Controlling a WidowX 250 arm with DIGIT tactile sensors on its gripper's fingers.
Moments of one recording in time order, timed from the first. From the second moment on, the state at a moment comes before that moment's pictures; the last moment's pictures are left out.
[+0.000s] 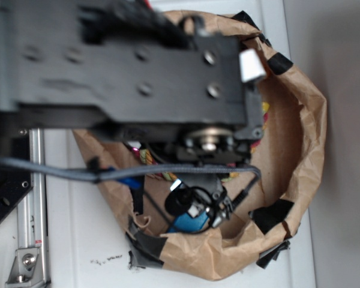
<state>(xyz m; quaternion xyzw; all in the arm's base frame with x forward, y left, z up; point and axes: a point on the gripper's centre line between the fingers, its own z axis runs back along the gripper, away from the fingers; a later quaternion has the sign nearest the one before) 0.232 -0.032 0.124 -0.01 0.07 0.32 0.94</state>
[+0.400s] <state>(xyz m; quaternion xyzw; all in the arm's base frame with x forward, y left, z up) 0.244 -0.031 0.081 -0.07 0.06 0.40 0.91</state>
